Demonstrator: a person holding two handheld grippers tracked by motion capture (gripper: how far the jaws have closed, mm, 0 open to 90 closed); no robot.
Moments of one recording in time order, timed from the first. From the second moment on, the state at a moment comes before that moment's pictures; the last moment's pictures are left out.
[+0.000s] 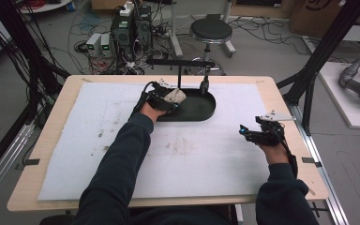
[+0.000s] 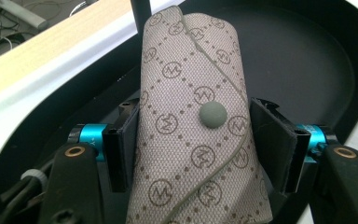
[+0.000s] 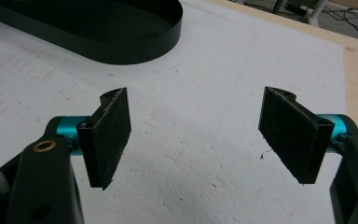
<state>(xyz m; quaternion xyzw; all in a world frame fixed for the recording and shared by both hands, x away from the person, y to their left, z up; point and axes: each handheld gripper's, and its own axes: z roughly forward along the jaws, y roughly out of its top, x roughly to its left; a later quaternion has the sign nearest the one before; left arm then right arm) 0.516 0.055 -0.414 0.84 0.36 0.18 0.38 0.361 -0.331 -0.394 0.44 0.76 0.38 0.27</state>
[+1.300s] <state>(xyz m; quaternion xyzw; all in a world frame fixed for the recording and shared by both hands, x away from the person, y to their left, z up) 0.348 0.212 -0.396 0.69 0.38 0.26 0.55 0.357 -0.331 -0.397 0.41 0.78 0.41 0.24</state>
